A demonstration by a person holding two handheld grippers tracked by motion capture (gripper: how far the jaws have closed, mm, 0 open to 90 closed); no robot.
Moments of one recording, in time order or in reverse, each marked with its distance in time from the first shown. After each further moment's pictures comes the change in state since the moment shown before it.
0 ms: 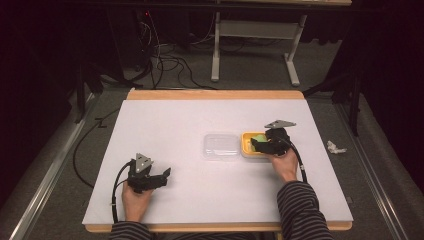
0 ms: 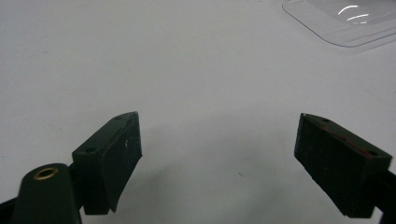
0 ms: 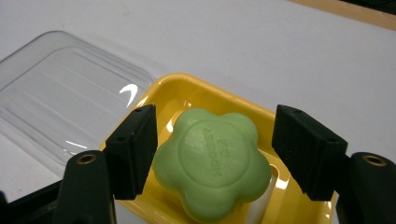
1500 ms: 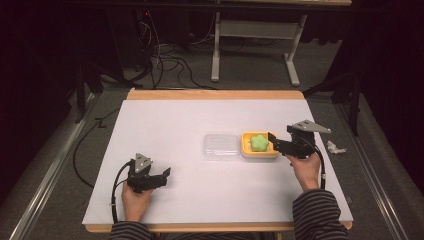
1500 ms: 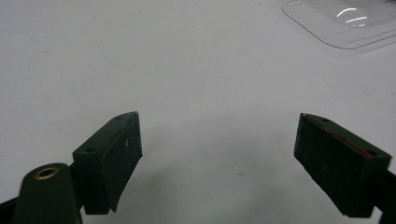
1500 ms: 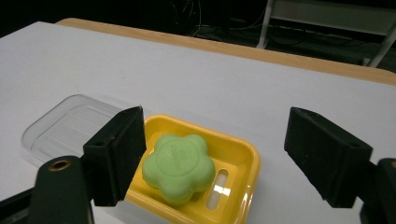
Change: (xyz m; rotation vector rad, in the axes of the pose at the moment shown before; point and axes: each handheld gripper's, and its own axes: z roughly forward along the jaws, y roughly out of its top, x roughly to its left) left arm 0.001 0.001 0.000 -0.003 -0.003 -0.006; right arm -0.023 -0.008 -0.067 -0.214 -0.030 0.105
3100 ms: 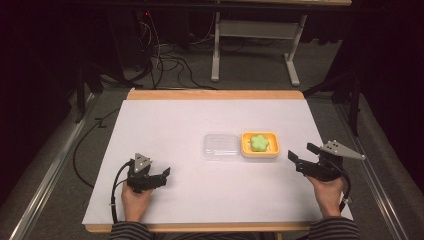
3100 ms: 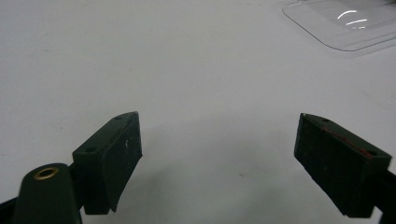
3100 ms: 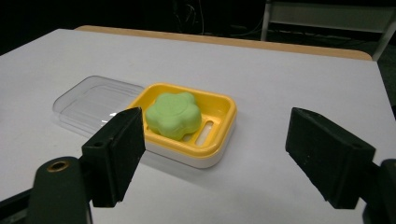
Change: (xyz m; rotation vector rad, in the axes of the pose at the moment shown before) left arm 0.000 0.001 0.000 -0.008 -0.001 -0.018; right arm -0.020 -0.044 -0.068 -0.052 0.031 0.032
